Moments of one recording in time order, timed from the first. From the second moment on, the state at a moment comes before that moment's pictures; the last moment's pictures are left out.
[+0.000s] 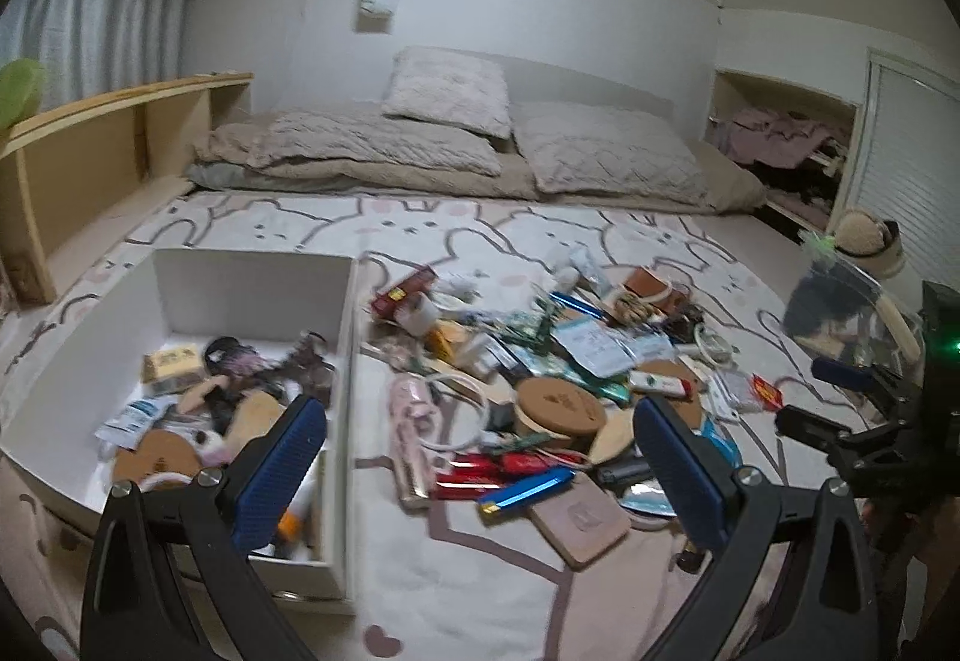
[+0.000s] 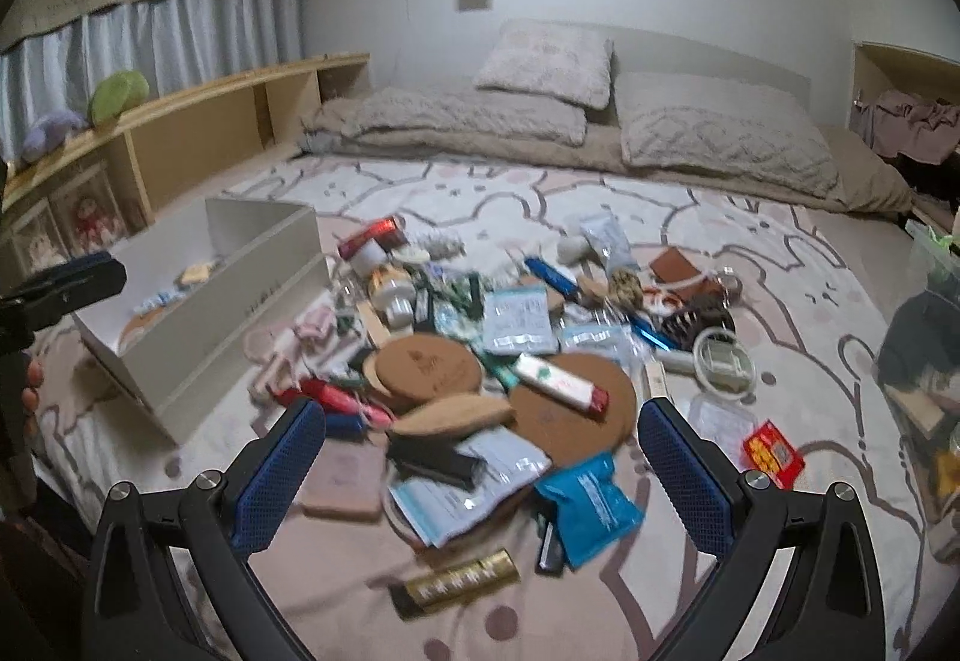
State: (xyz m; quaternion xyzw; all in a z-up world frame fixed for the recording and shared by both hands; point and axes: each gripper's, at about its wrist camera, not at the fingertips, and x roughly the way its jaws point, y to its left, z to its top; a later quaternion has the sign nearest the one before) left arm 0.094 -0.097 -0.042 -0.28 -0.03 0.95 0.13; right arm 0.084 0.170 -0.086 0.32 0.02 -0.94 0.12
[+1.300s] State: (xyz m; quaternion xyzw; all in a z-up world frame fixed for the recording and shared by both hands) left arm 0.072 -0.022 -0.188 -0.45 0.04 0.88 0.15; right arm 0.084 0.169 -0.220 0.41 0.07 -0.88 0.24
